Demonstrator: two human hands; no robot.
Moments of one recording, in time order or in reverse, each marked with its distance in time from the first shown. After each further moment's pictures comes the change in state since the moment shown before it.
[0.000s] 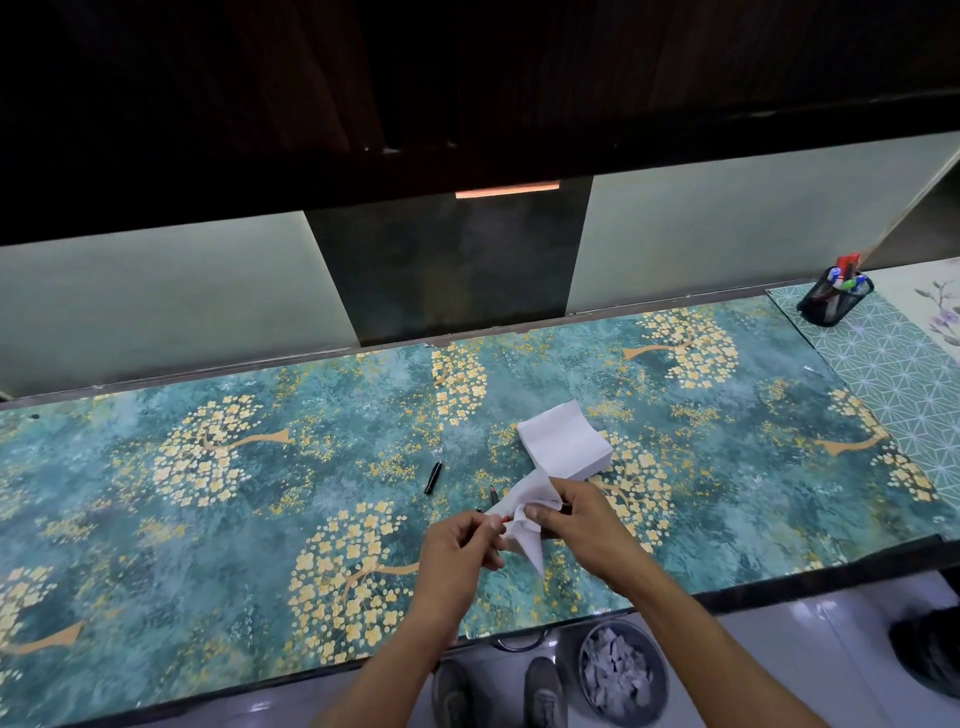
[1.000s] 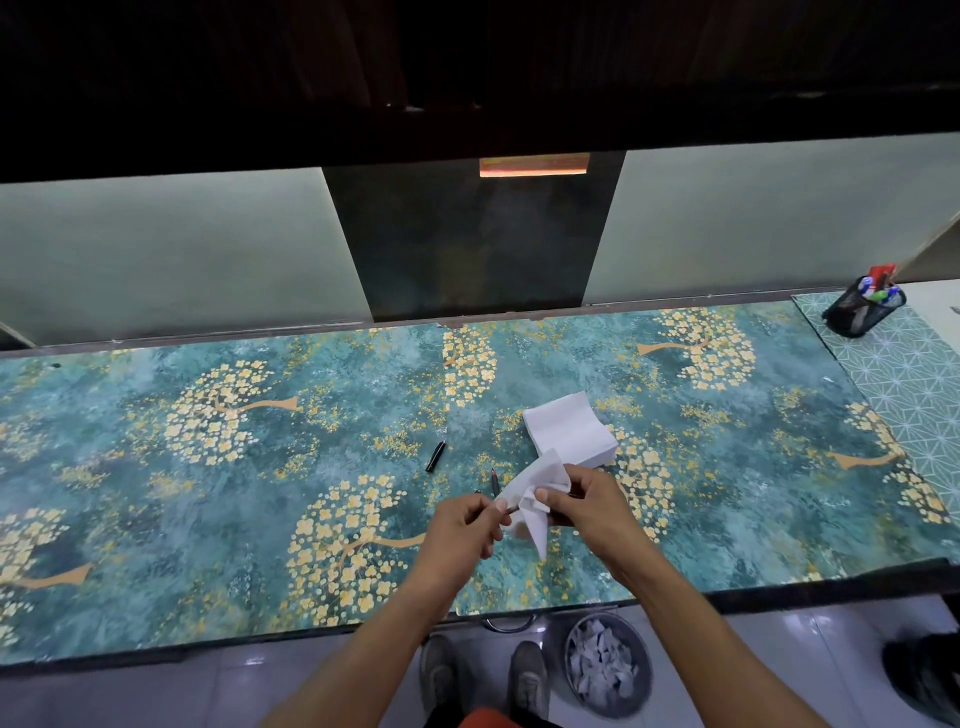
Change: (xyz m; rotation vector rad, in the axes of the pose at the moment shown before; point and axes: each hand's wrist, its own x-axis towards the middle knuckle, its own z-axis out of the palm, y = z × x) left_hand 0.008 -0.005 0.005 0.077 -0.048 -0.065; right_hand 0.005 0.009 -0.011 0.181 0.037 0.073
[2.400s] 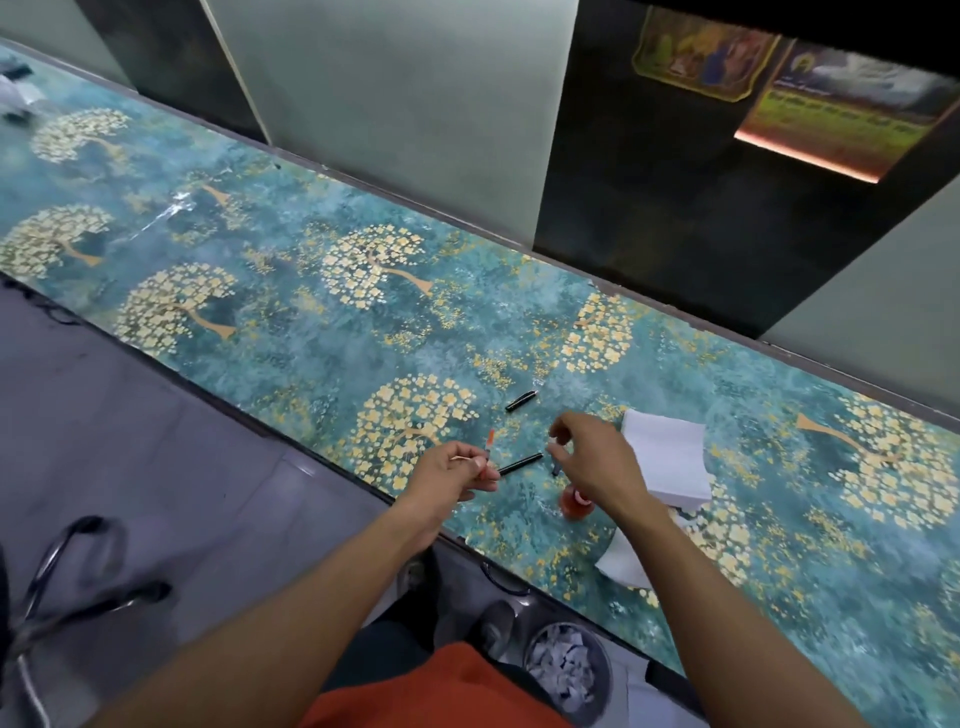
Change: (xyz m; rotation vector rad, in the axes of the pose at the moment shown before) left_hand -0.014 -0.050 -0.028 -0.365 0.423 -0.195; right_hand 0.096 -0.011 0.048 -1.285 -0.399 -0.457
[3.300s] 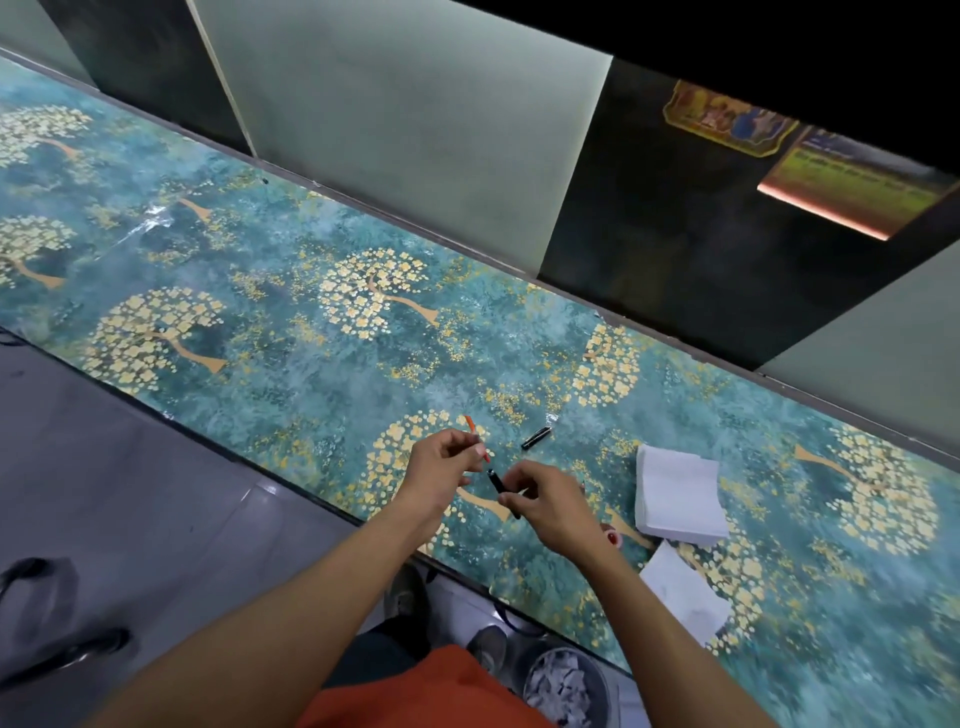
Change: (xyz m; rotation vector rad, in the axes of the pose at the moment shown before) left_hand 0.050 0.045 -0.051 -0.128 0.045 0.084; right_hand 0.014 -0.080 0.040 0.415 -0.161 0.134
